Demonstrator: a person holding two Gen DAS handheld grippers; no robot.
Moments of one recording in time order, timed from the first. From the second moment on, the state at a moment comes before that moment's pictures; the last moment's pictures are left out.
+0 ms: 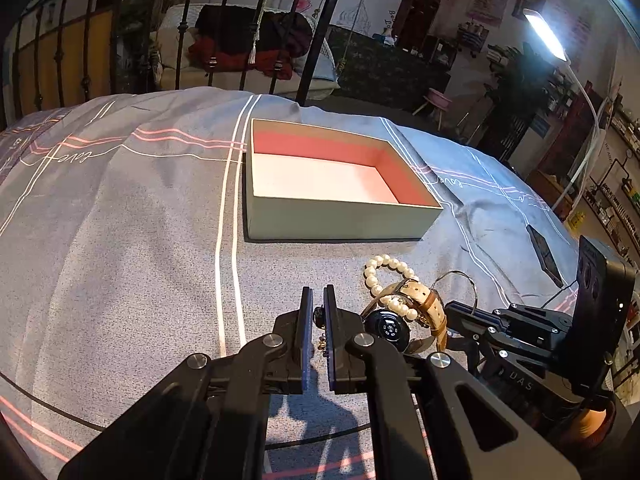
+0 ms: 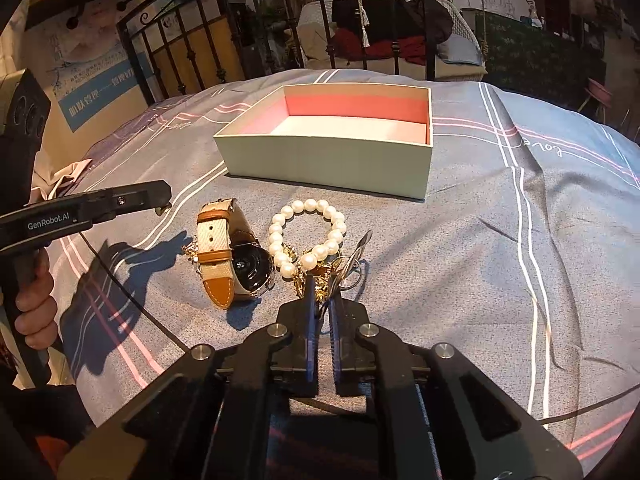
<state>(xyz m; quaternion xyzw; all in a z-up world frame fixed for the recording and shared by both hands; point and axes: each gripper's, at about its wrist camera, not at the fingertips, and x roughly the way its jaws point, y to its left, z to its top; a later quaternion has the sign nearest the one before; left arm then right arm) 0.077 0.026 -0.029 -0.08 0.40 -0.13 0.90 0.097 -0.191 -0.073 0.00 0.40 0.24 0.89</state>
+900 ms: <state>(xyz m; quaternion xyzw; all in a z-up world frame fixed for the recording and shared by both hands) 0.078 0.012 -0.014 -0.07 0.38 -0.14 0.91 0.096 -0.204 -0.032 0.00 0.34 0.23 0.91</state>
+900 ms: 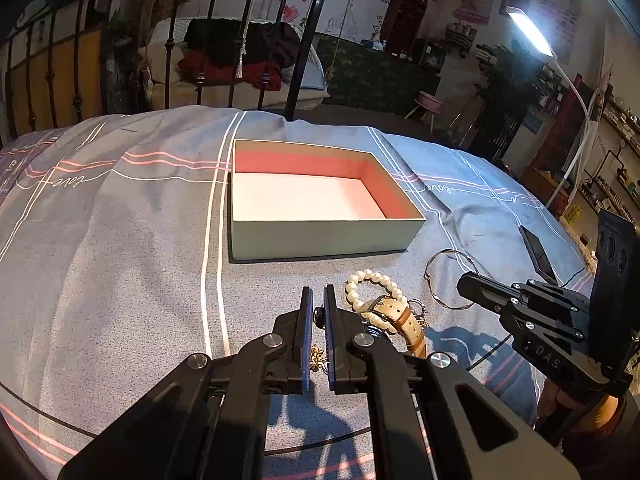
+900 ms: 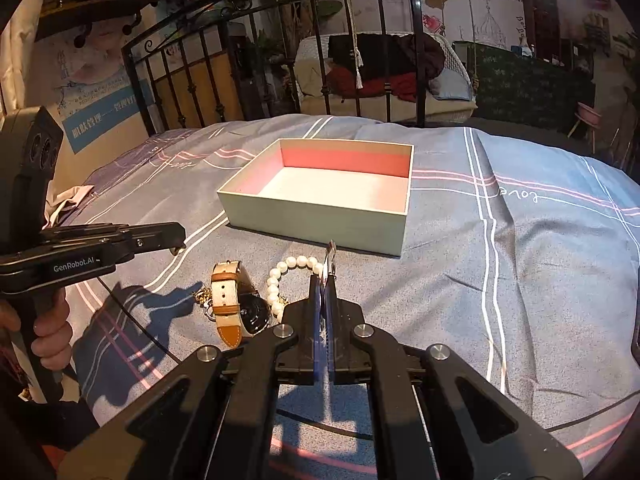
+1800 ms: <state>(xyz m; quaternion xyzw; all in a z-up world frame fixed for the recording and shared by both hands) 0.208 -0.014 0.020 -0.05 0.37 -0.14 0.92 0.223 -0.174 0.005 0.00 0.33 0.25 0.91</state>
